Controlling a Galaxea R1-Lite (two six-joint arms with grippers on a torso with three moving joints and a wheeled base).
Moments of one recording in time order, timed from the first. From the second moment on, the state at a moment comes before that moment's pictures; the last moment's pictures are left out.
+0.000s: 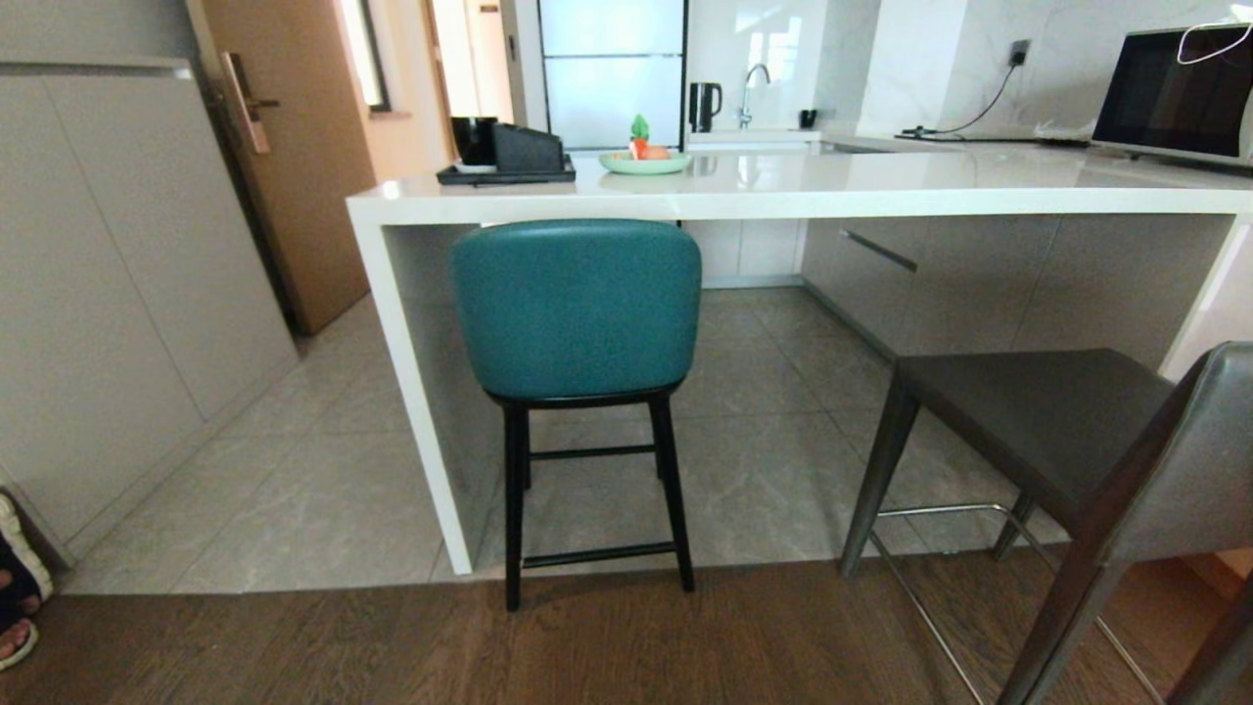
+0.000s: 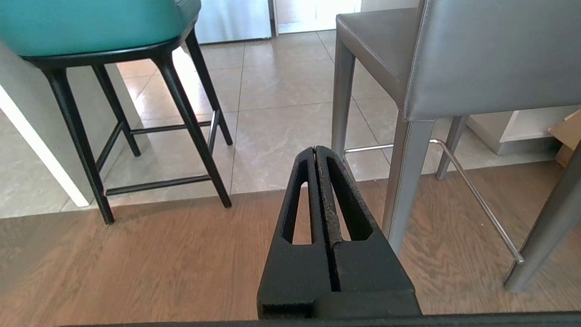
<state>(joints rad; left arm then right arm) 0.00 0.00 0.00 -0.01 0.01 0.00 0.00 0.00 0.00 -0.01 0.00 0.02</state>
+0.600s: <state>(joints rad) 0.00 0.00 0.00 -0.01 0.01 0.00 0.00 0.00 0.00 -0.01 0.00 0.02</state>
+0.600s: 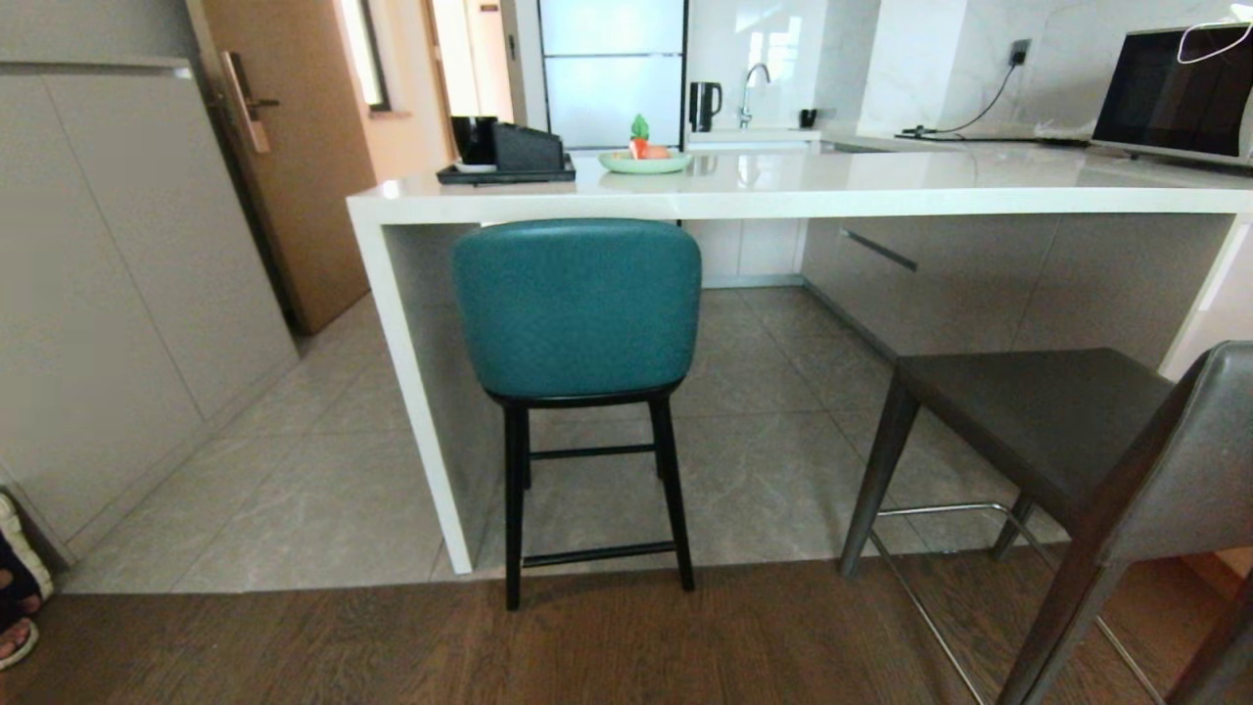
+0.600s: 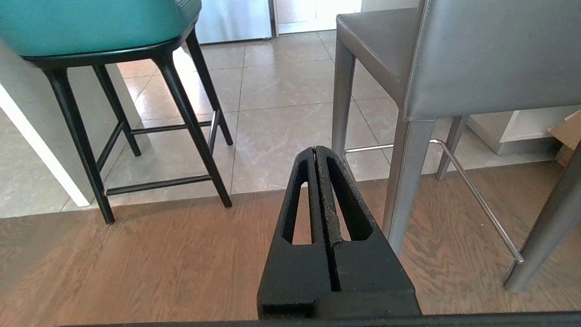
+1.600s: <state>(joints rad) 0.00 0.00 0.00 -0.01 0.01 0.00 0.00 0.00 0.00 -0.01 0.00 0.02</state>
